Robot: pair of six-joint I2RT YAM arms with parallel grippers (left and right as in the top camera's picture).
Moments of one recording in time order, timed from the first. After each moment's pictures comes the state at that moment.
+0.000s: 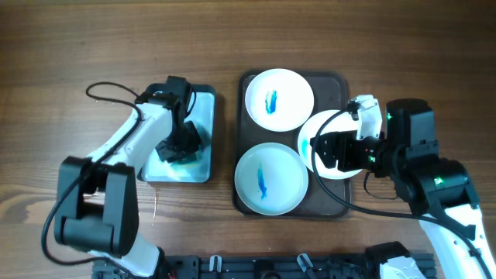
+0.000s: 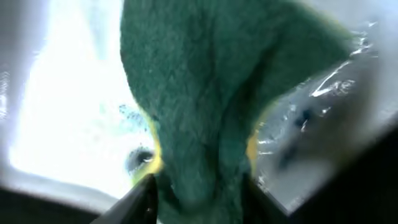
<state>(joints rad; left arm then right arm) -0.20 1.75 1.09 -0.94 -0.01 -0.63 0.20 1.00 0.98 -0.87 -0.45 0.23</state>
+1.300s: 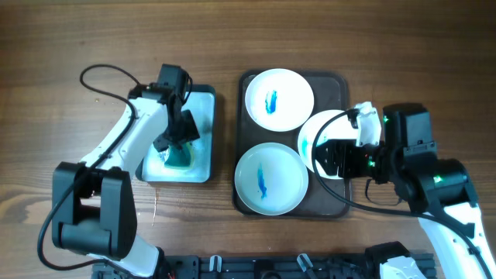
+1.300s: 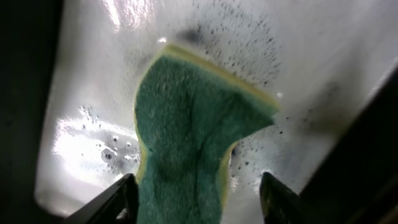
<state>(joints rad) -0.19 1.74 1.14 -0.91 -0.06 -0.54 0.20 1.01 0.98 -1.00 -0.45 0.26</state>
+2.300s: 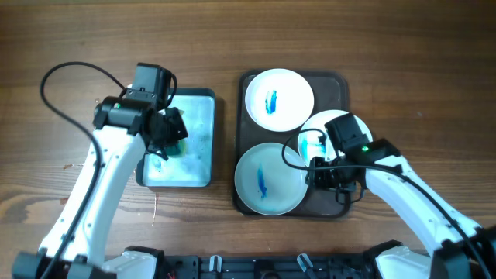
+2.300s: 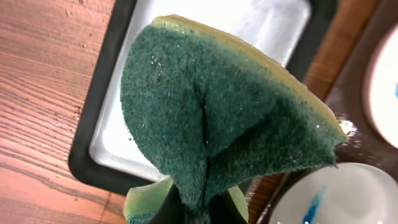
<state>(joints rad) -0.19 1.41 1.20 -1.10 -0.06 -0.54 0.34 1.38 0.71 -0.77 -0.27 0.44</state>
